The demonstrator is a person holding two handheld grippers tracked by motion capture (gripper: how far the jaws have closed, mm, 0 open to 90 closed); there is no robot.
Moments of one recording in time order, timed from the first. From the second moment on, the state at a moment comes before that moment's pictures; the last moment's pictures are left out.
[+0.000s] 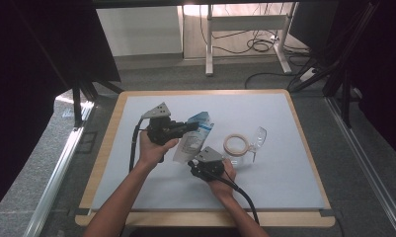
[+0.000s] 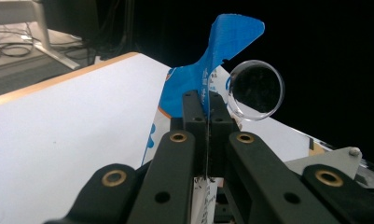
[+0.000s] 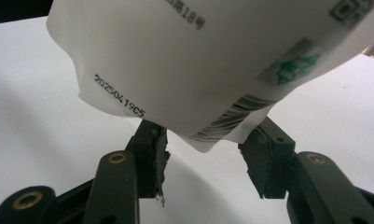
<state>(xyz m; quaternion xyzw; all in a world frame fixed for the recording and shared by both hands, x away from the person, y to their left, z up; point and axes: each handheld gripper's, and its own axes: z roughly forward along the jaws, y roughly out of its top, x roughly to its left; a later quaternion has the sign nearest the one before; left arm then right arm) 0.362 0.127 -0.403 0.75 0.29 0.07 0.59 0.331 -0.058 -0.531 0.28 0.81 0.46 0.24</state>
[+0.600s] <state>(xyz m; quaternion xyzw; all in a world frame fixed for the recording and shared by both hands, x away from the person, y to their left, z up) 0.374 0.103 -0.403 0.76 0.28 0.06 0.58 0.324 -0.073 -0.531 0.31 0.79 0.47 0.21</state>
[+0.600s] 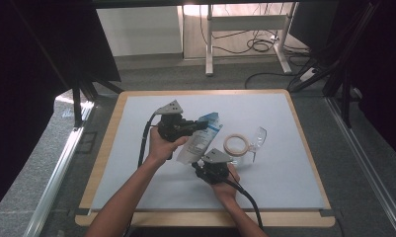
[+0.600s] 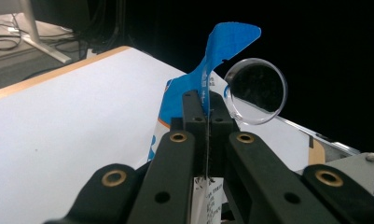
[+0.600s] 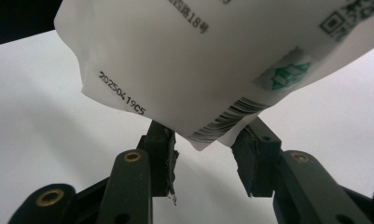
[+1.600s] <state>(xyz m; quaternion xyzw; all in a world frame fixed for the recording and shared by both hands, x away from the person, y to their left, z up) 0.382 0.078 -0.405 0.78 0.27 0.05 0.56 0.310 -0.084 -0.534 0.34 0.78 0.49 0.18</state>
